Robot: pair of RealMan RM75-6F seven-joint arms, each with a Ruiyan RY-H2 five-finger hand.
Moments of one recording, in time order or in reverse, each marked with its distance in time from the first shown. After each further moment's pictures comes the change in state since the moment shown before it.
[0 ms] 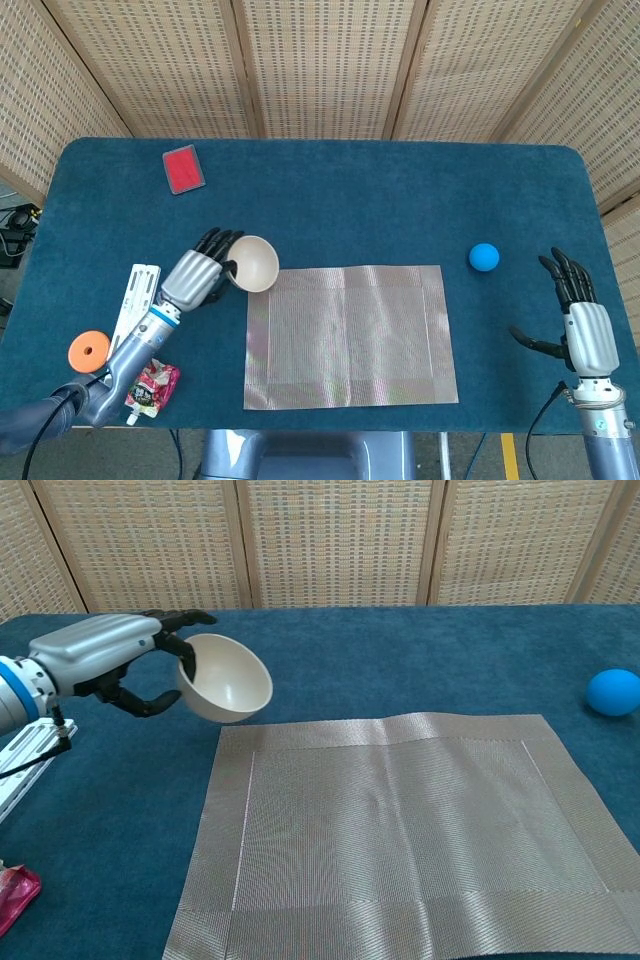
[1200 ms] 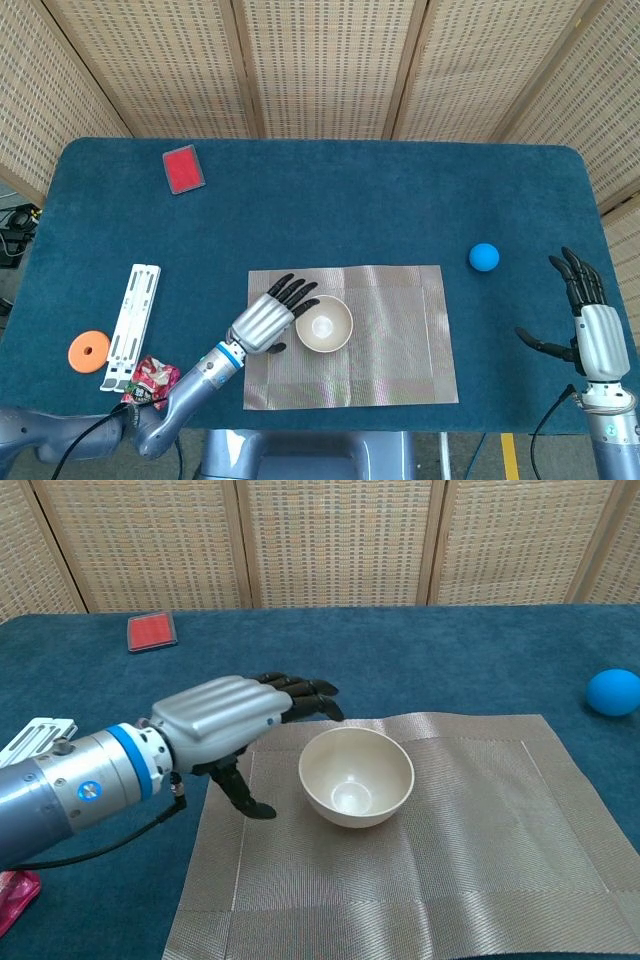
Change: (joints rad) left arm -0.047 -0.127 0.011 -0.233 -0.102 -0.092 0.368; right arm -0.017 0.030 0.000 -0.028 -0.012 0.028 0.026
